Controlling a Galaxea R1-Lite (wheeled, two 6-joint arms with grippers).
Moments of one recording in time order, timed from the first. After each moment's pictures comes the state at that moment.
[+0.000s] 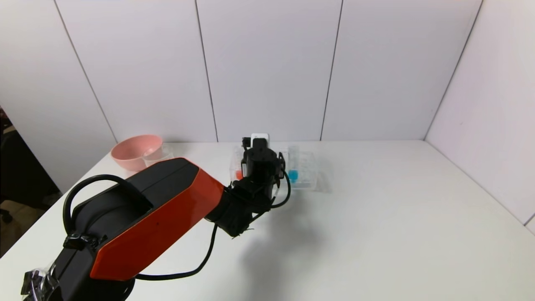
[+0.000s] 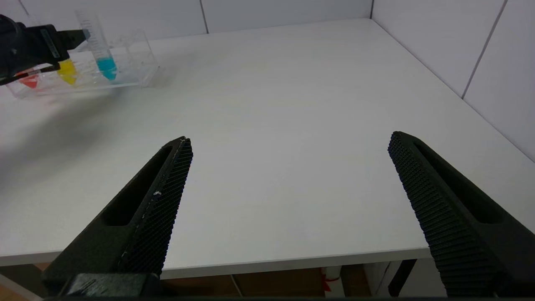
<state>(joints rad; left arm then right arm) -0.64 2.47 -1.43 -0.97 0.58 -0.14 0.00 0.00 0.00 0.00 -0.04 0.09</state>
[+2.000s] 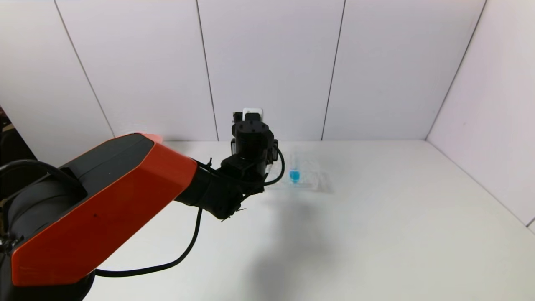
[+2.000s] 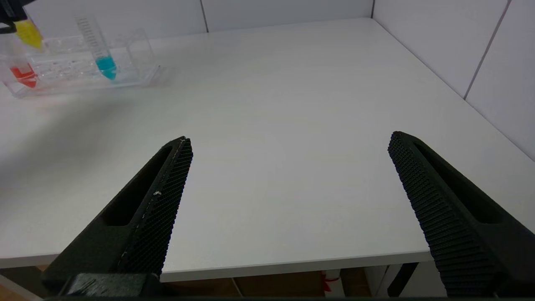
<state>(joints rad) -0.67 2.27 -1.40 -0.85 0.58 -0.07 0.00 0.00 0.00 0.00 -0.04 0.09</state>
